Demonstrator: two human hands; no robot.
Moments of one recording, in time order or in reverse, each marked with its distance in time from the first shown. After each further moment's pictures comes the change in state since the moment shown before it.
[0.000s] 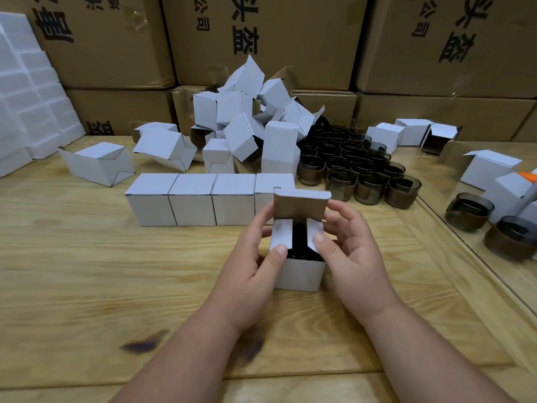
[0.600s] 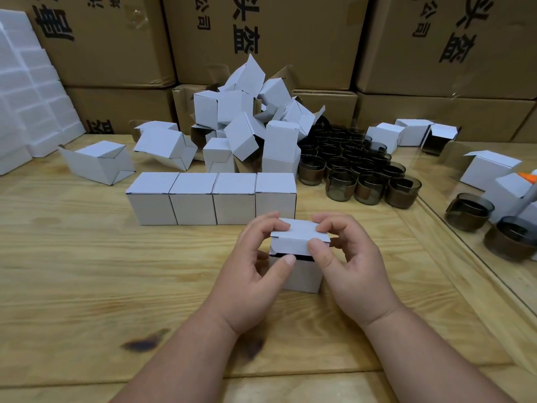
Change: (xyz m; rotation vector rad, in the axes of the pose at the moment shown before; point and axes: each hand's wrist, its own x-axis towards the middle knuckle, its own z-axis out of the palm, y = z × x) left_hand -0.004 0.007 -0.003 -0.038 -0.004 0.024; right_hand -0.004 -0.005 0.001 -0.207 0.006 -0.114
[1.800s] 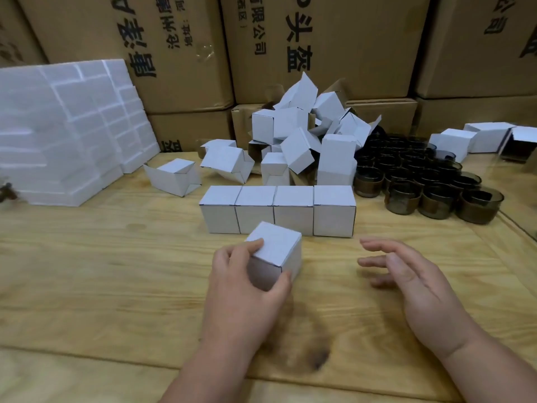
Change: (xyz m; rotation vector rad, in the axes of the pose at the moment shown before) left_hand -0.036 -0.014 -0.067 0.570 0.452 -0.204; right_hand -0.007 0.014 -0.005 0.101 -0.165 0.170
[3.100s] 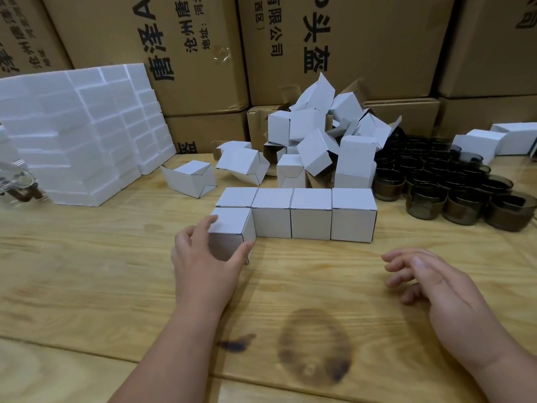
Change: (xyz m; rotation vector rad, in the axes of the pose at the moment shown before) left_hand 0.061 -0.050 -0.032 0.152 0.204 -0.127; right_hand 0.004 0.004 0.002 -0.013 0.060 -0.004
